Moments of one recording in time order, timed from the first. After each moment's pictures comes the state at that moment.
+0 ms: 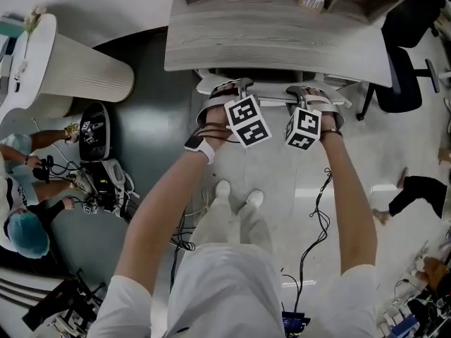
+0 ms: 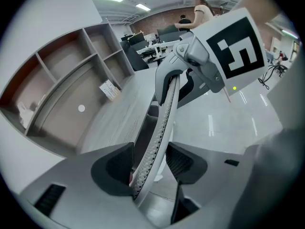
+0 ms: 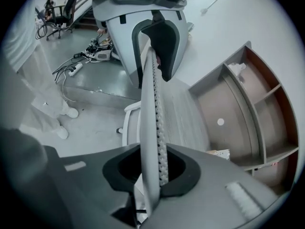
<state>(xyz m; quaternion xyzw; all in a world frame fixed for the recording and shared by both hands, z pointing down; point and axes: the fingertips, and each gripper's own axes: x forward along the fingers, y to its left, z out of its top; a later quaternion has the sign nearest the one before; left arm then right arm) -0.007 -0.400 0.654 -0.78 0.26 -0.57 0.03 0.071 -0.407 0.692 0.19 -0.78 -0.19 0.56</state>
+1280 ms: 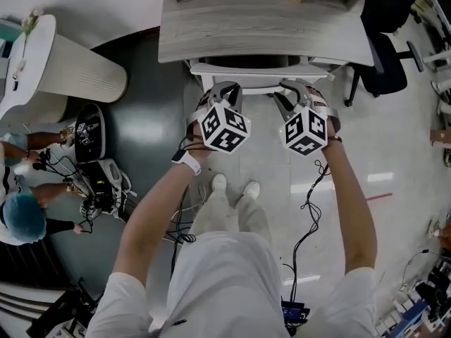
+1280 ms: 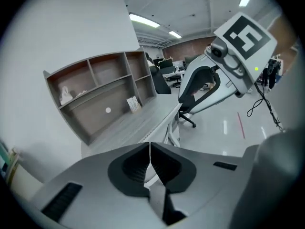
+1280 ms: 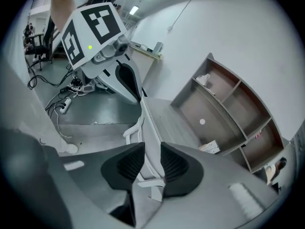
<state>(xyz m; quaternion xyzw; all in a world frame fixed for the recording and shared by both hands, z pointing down) -0.027 -0.339 0.585 -0.82 0.41 -0.40 -0.02 0.064 -0.329 0.577 0.30 -0.84 -0.11 0.44</state>
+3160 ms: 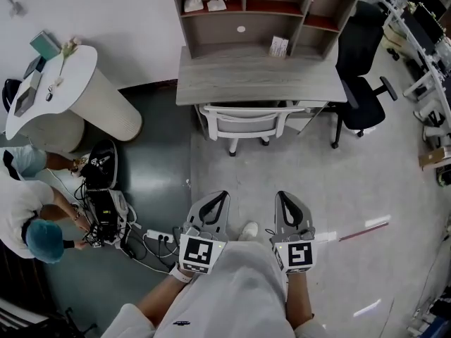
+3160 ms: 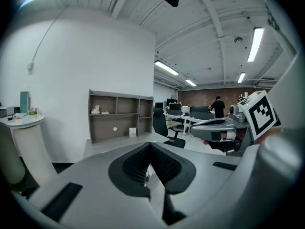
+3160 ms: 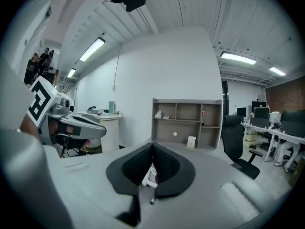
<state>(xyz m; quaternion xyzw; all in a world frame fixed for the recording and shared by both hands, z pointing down) -0.067 -0.054 0.386 -0.87 0.47 -0.14 -0.09 0.063 -0.050 0.383 0.55 -0.83 0.05 0.09</state>
